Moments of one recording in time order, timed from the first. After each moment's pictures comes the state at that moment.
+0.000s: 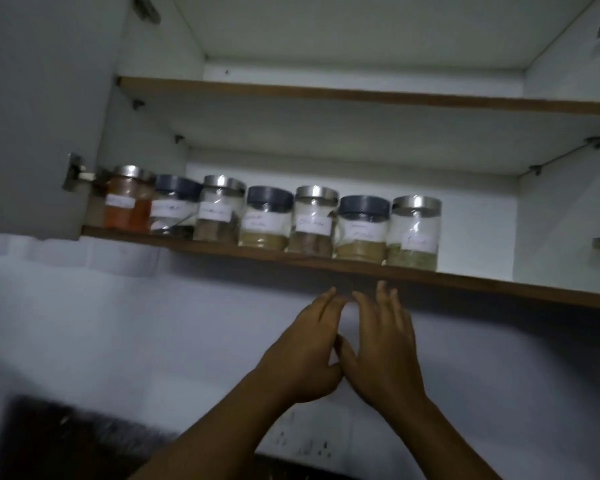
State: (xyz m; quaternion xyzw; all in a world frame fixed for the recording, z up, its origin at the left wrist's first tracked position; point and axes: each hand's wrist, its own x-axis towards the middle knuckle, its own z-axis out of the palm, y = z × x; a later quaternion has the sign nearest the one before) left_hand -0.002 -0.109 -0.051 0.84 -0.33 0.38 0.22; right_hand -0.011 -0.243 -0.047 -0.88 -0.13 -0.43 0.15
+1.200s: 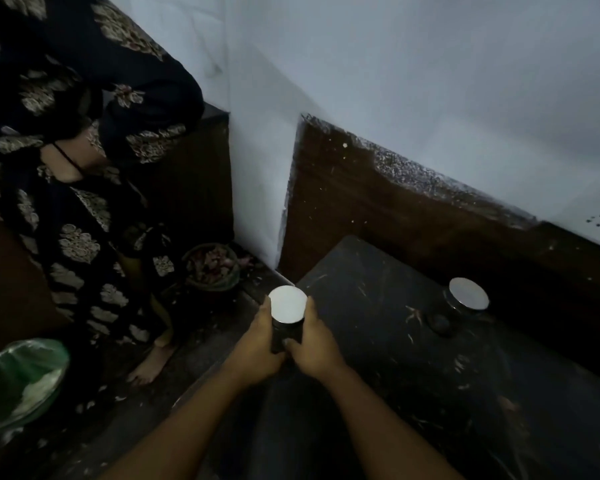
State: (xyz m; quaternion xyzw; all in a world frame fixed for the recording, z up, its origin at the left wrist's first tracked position) left_hand -0.212 0.307 -0.476 0.86 0.19 0.02 0.47; right_hand -0.139 0.204 -0.470 -0.90 -0.22 0.24 0.30
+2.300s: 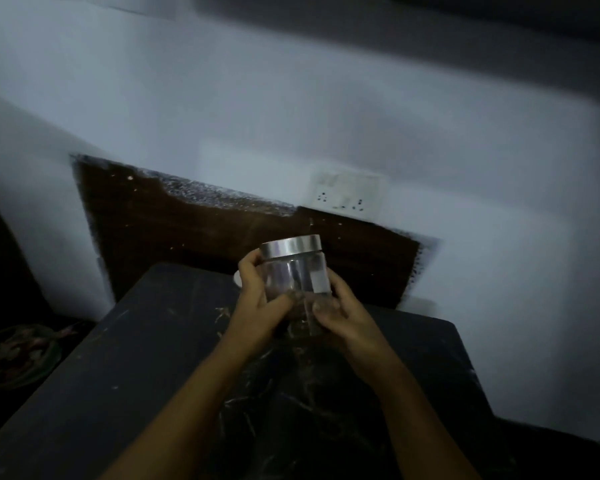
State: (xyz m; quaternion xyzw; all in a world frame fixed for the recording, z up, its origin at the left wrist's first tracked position) left_hand -0.145 0.008 -0.307 0.65 -0.14 0.10 0.74; right_hand -0.144 -0.151 -0.302 -0.72 -0.12 0.12 0.67
